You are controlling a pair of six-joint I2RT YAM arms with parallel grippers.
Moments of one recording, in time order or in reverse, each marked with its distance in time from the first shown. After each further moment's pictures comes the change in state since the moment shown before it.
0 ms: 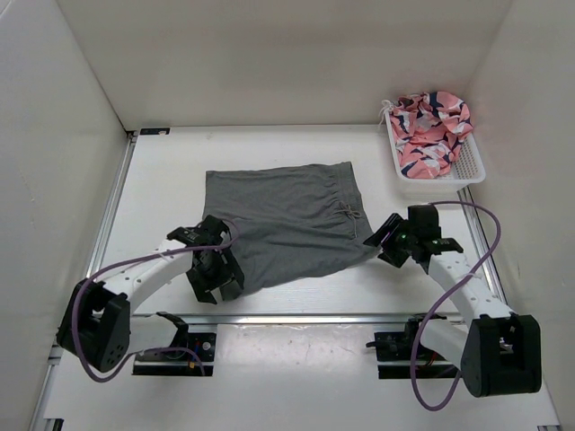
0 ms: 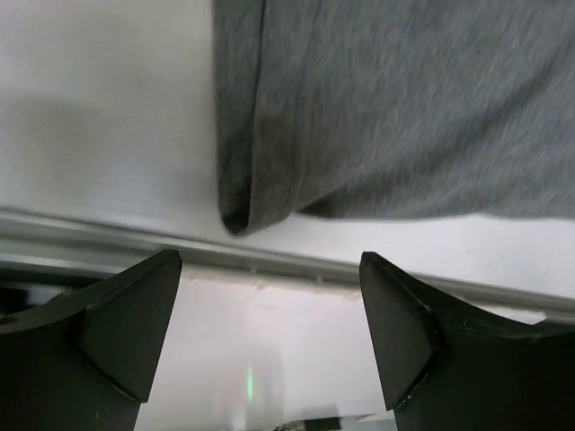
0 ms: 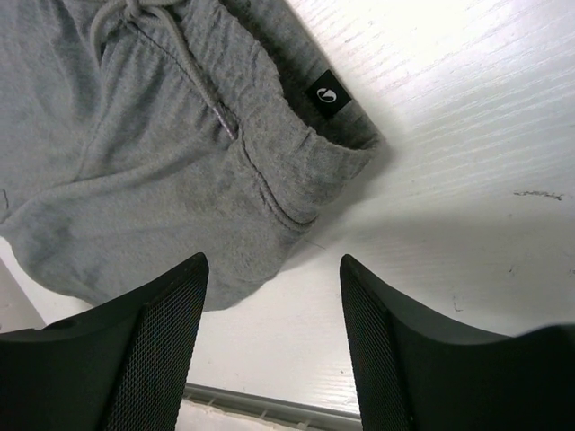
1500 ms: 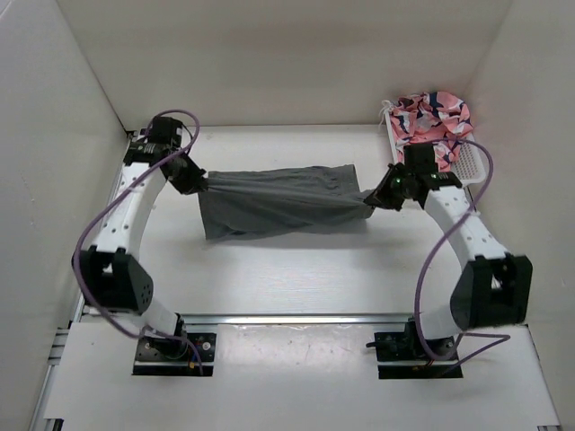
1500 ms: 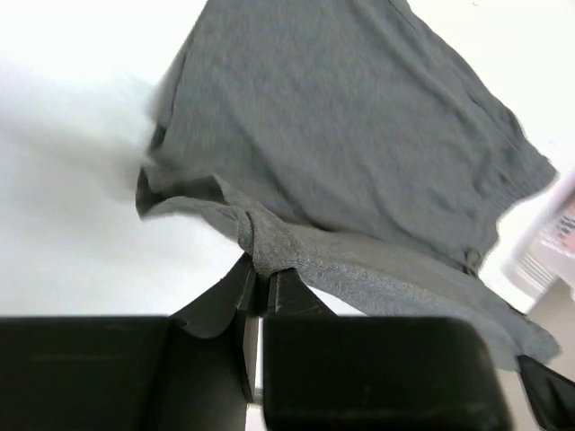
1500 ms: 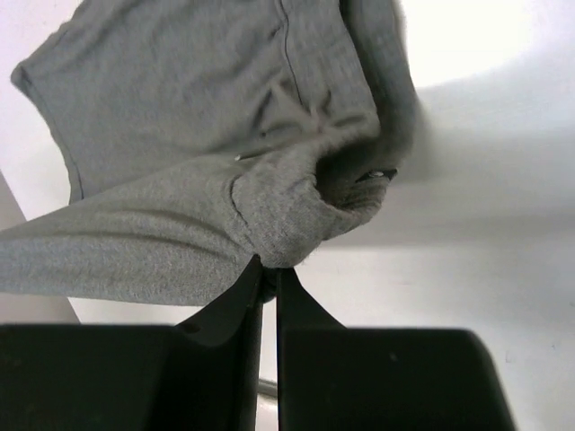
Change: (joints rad) left arm 0.380 0.320 0.850 -0.087 -0.097 0.145; right arm 0.016 0.349 0.590 -0.231 -0.058 -0.150
